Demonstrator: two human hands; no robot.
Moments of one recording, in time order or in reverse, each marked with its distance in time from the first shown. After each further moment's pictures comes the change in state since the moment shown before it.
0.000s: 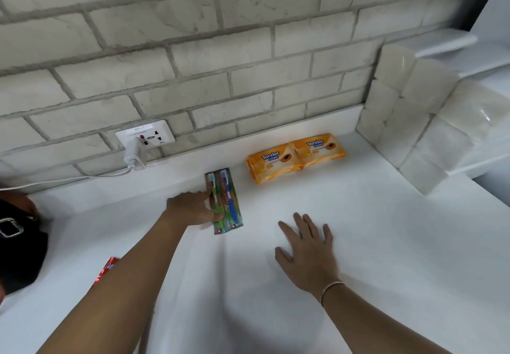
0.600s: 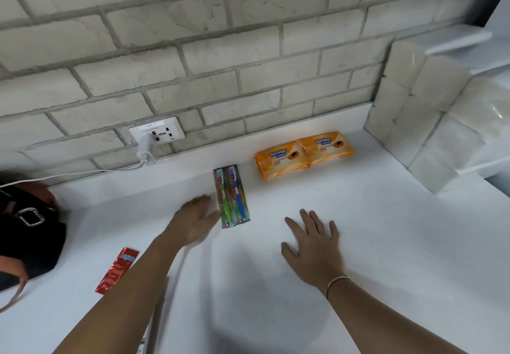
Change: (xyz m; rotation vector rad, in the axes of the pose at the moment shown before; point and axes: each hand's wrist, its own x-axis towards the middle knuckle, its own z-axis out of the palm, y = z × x) left_hand -0.041 -0.017 0.038 -0.396 0.209 0.043; right_hand 0.001 0.002 0.001 0.015 0.015 0.003
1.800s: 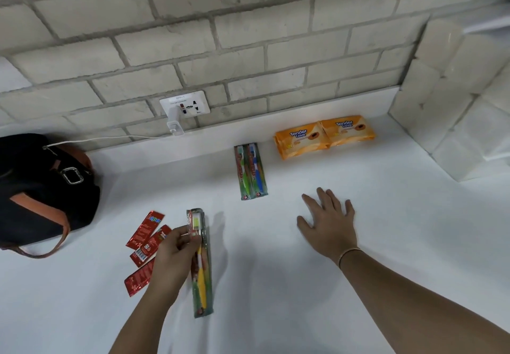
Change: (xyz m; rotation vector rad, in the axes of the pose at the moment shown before) left_hand -0.170 -0.034 0.044 -1.014 0.367 -0.316; right_hand -0.001 0.000 0.000 0.010 -0.046 -0.002
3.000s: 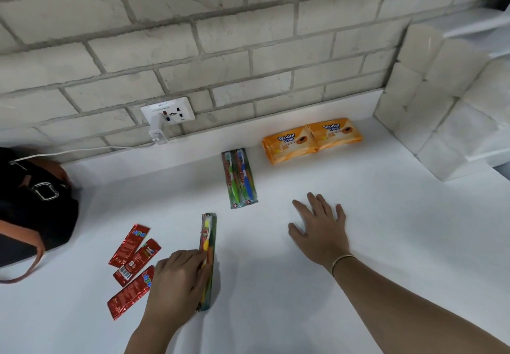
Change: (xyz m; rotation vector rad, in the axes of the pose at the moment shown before) left_hand 0.010 -0.038 0.002 1.031 -0.099 0.784; right_hand 0.000 -0.001 -0.001 -0.027 0.010 0.010
